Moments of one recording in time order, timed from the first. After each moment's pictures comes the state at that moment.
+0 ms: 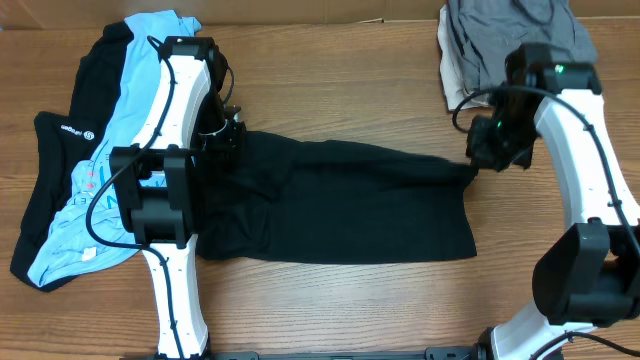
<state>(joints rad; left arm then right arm) -0.06 2.37 2.10 -1.67 0.07 0.05 -0.05 1.83 1.62 -1.37 -0.15 0.24</state>
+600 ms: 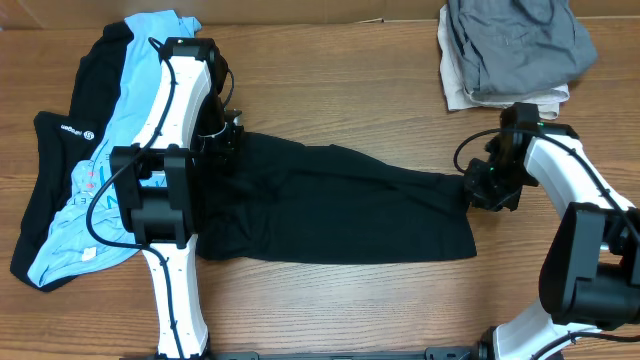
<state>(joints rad) -0.06 2.37 2.09 -1.69 0.05 0.08 -0.13 1.82 1.19 -0.98 -0.17 0.28</state>
